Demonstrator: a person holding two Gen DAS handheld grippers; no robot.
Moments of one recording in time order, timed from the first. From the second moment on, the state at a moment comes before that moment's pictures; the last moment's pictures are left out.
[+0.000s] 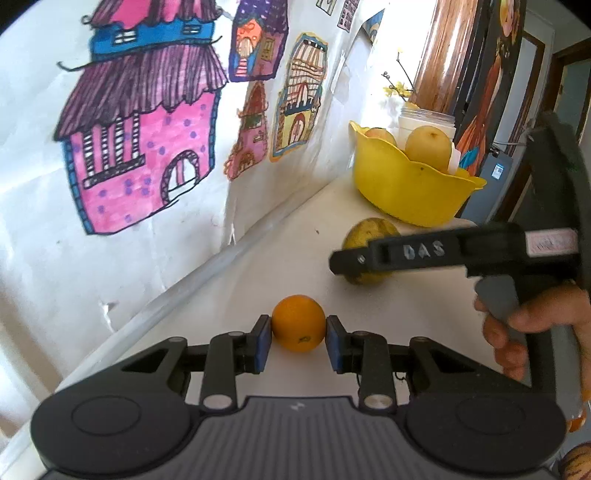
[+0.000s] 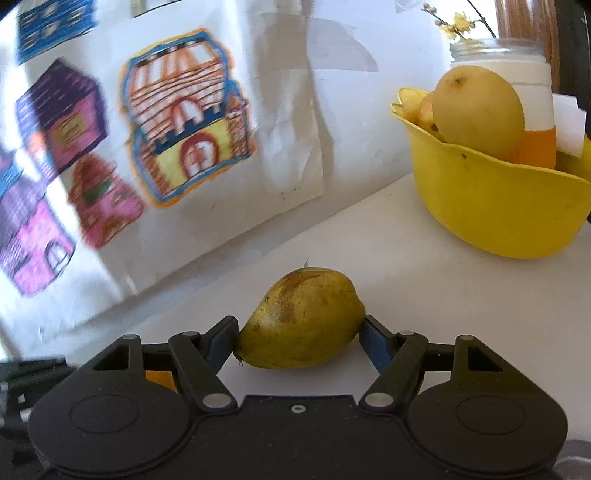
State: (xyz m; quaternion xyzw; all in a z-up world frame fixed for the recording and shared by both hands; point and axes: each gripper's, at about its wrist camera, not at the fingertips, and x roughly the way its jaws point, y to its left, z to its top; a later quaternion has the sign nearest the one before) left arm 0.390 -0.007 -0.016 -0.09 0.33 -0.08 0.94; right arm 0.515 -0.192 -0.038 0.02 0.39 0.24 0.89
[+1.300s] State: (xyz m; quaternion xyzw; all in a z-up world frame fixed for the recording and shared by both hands) left arm 0.365 -0.003 0.000 -0.10 0.32 -0.07 0.94; right arm 0.442 -0.199 -0.025 -0.02 0.33 0.22 0.92
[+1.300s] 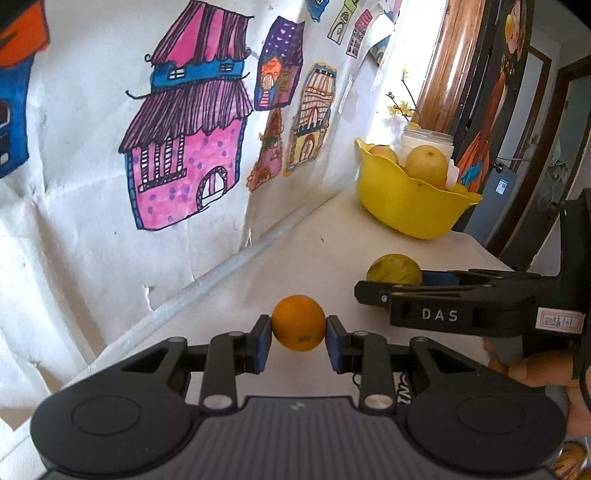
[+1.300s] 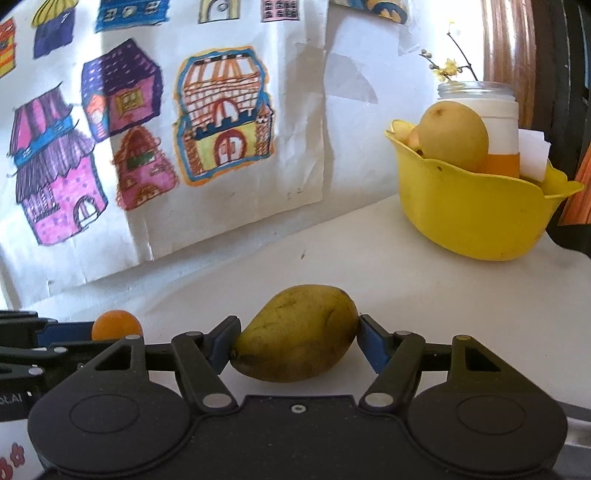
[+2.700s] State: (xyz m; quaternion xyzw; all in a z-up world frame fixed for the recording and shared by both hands) left arm 0.323 -0.005 0.023 -0.10 0.31 -0.06 0.94; right arm 0.395 -0.193 0.008 -0.02 0.32 0.24 0.92
